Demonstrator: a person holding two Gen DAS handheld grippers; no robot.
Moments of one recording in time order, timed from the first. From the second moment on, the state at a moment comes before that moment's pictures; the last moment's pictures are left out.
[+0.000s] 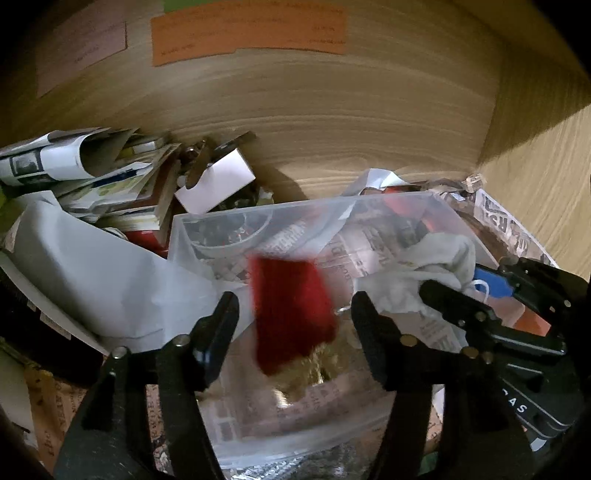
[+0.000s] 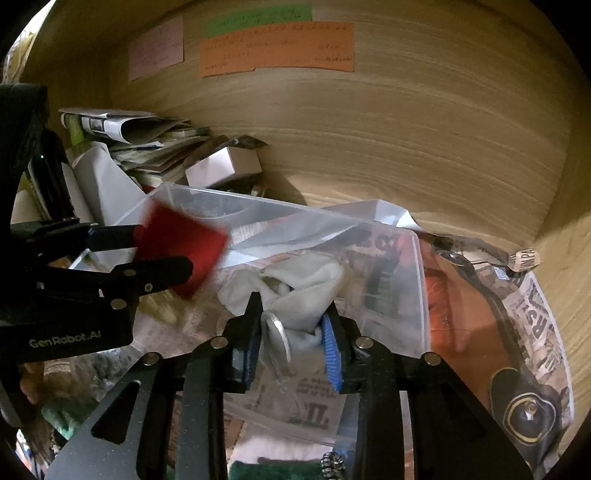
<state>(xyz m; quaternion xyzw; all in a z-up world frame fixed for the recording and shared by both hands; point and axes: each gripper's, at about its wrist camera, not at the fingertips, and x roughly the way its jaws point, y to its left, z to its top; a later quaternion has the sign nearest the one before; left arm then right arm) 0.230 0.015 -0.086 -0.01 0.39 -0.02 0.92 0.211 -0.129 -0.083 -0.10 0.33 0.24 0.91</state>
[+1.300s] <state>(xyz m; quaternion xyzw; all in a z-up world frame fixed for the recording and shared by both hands) 0.117 0.032 -0.095 -0.02 0.39 -0.02 0.92 0.126 -0.217 -0.080 -0.06 0.30 0.20 0.93</state>
